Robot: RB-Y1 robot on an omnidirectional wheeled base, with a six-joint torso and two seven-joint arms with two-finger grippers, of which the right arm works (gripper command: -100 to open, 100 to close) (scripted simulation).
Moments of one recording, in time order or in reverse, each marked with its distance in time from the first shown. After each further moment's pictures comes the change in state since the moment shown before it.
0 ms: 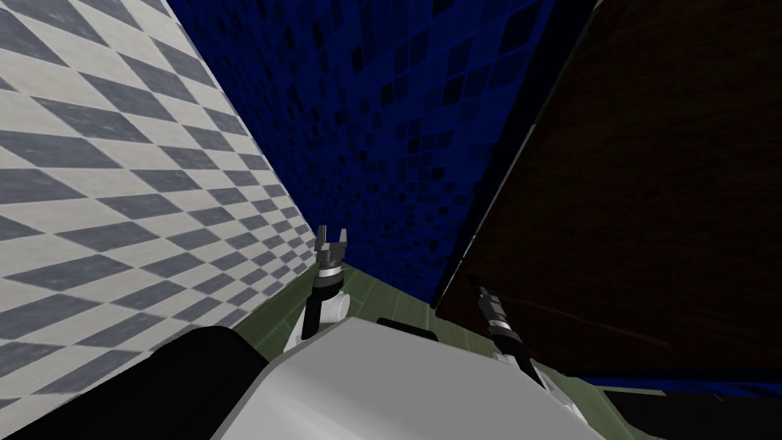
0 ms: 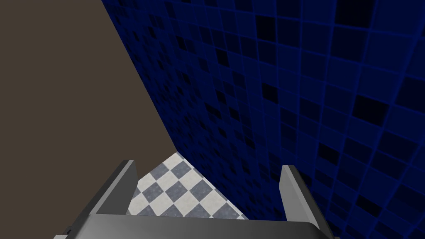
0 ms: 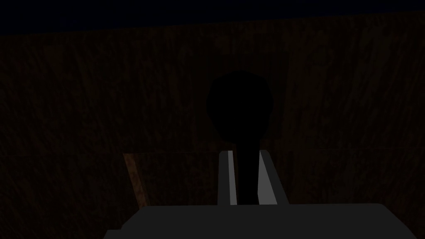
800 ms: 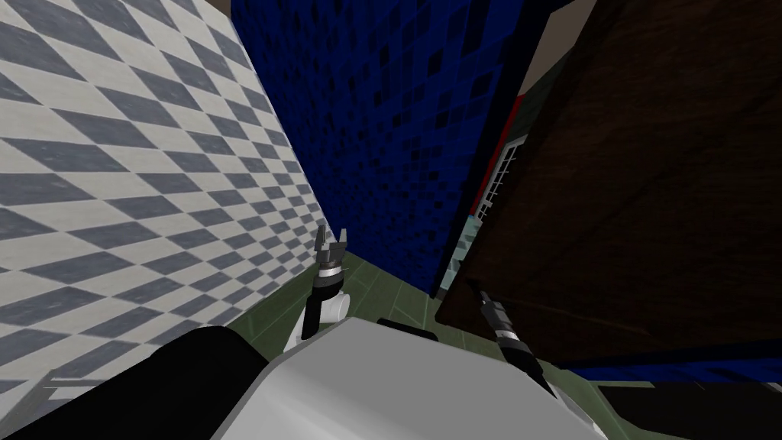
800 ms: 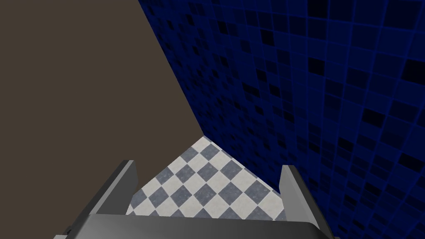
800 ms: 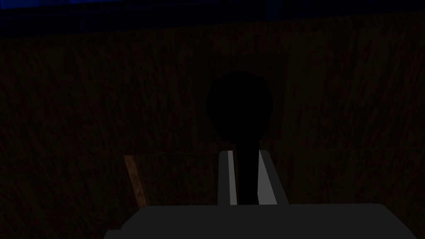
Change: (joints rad) arm 0.048 -0.053 0.072 0.007 0.039 -0.066 -0.083
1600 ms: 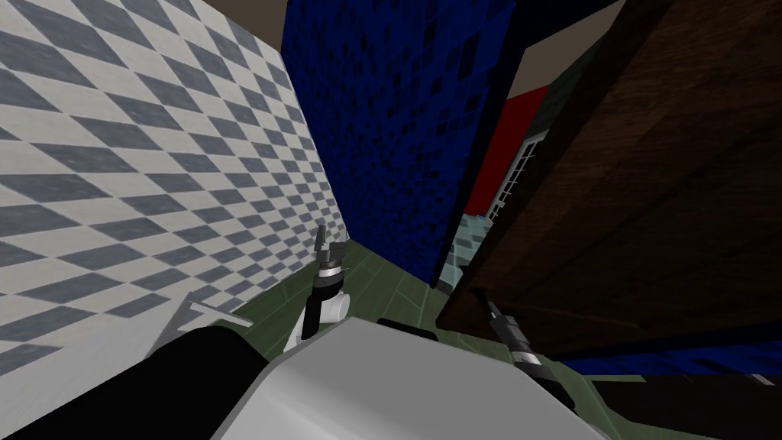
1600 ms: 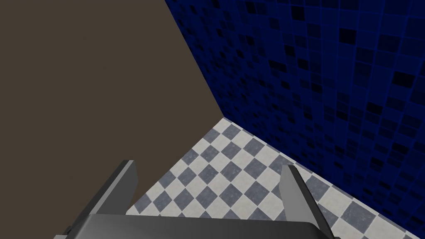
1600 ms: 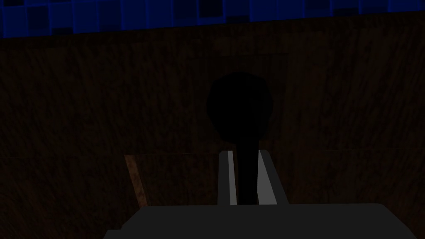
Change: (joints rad) arm 0.092 -0.067 0.056 -0.012 0.025 -0.115 -0.079
